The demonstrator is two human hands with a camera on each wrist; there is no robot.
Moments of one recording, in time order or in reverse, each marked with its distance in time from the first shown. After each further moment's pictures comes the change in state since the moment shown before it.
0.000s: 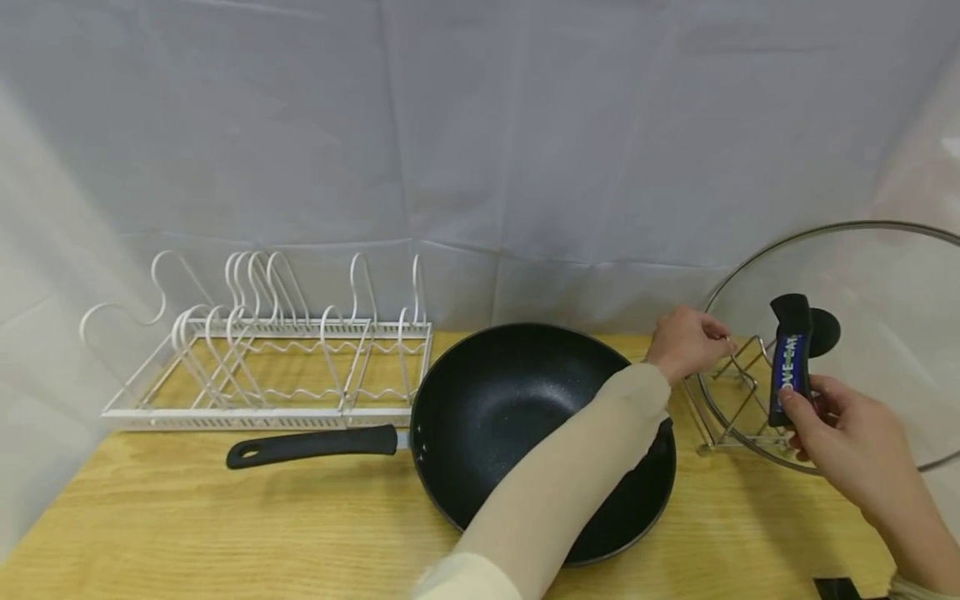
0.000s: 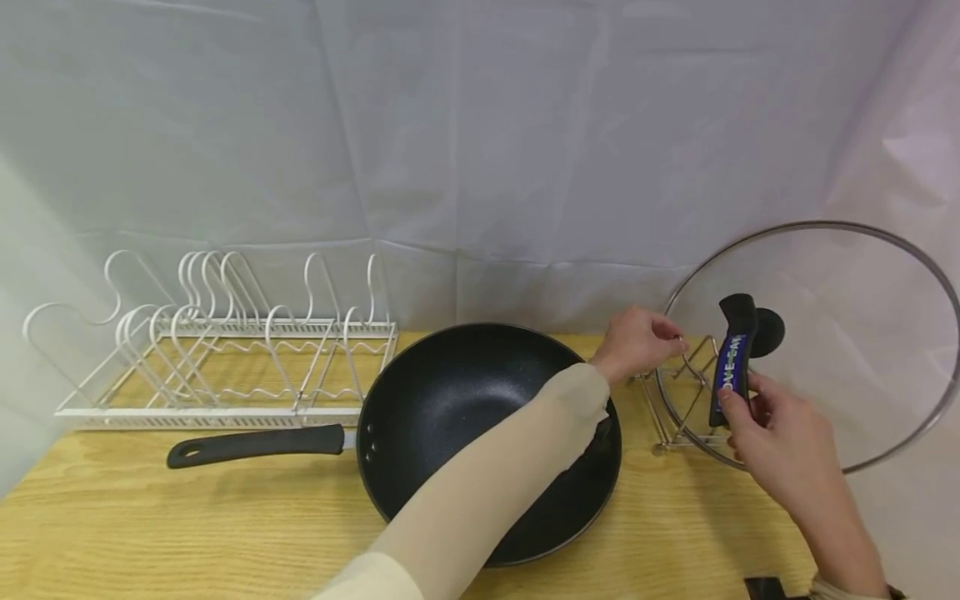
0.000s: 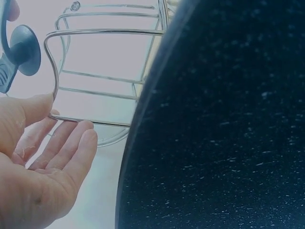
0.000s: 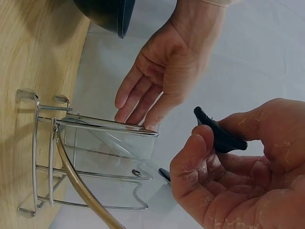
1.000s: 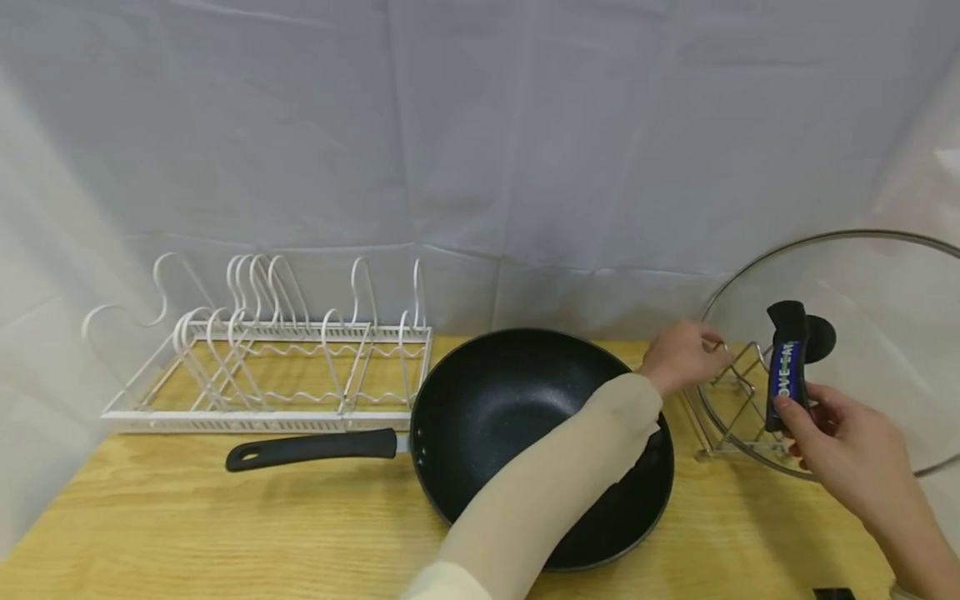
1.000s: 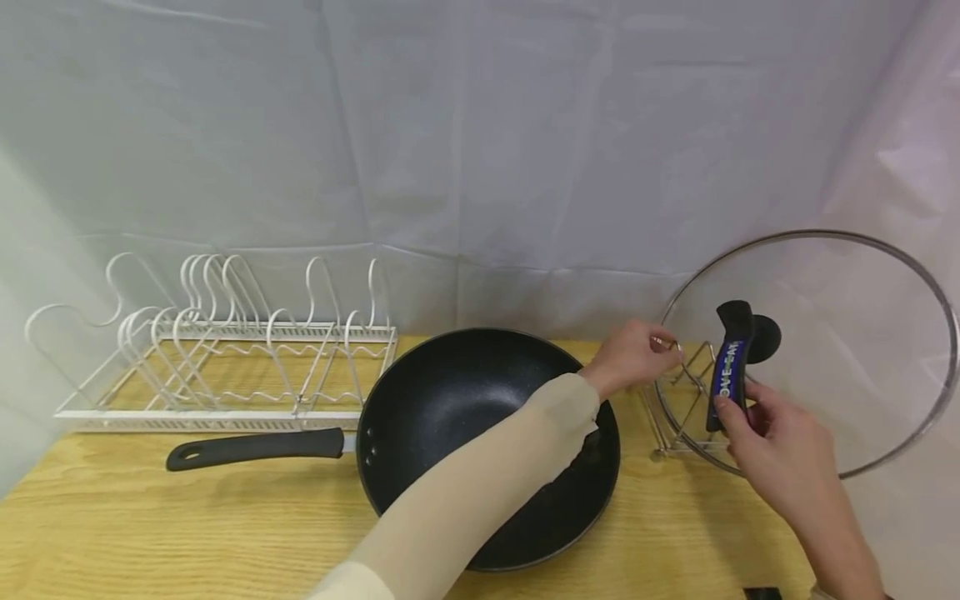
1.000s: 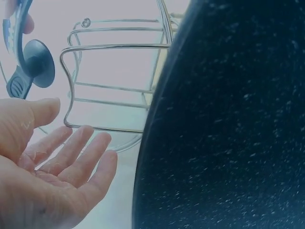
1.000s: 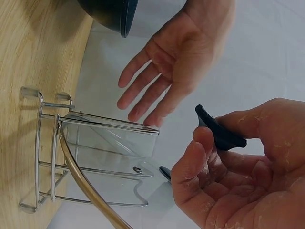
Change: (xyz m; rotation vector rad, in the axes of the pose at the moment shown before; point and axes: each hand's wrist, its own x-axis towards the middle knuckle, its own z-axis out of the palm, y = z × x) left_hand -0.014 -0.001 -0.011 0.053 -0.074 0.038; right_hand -0.002 0.004 -0.001 -0.043 0.037 -0.027
